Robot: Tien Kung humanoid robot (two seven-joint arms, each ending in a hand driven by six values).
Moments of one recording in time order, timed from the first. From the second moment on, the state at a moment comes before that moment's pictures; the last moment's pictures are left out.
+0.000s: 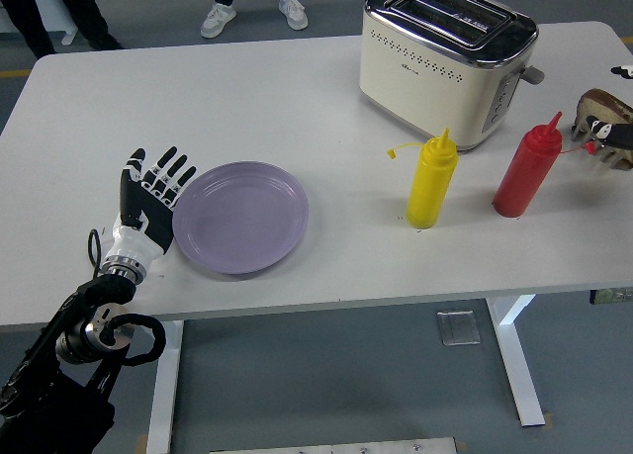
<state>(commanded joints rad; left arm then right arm) -0.28 0.02 -1.28 -1.08 0.59 0.00 -0.10 0.38 -0.47 1.35 1.20 -2.00 -0.09 -0.14</state>
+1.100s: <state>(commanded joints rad) -0.42 0.00 -1.14 -0.98 0.53 0.01 -0.12 0.55 -0.47 1.25 0.98 -2.13 -0.12 -0.26</state>
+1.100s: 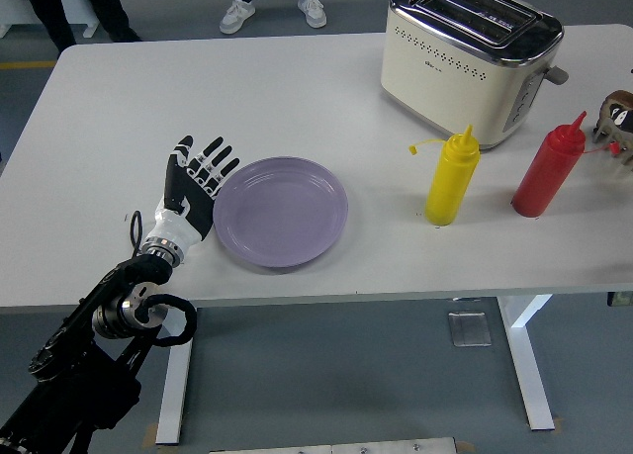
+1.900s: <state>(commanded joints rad) -0.43 0.00 -1.13 -1.00 0.52 0.01 -0.12 0.55 -0.48 1.26 0.99 -2.16 -0.11 -0.31</state>
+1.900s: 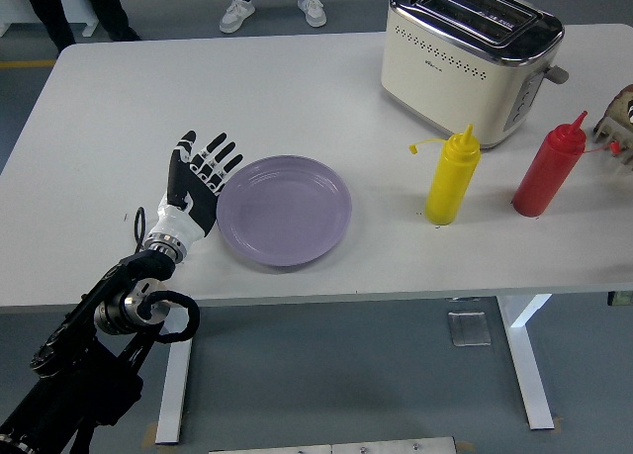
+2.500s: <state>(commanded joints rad) -0.47 0.00 -1.11 -1.01 0.50 0.00 -0.13 0.54 -0.48 1.26 0.99 -2.18 -0.13 -0.32</state>
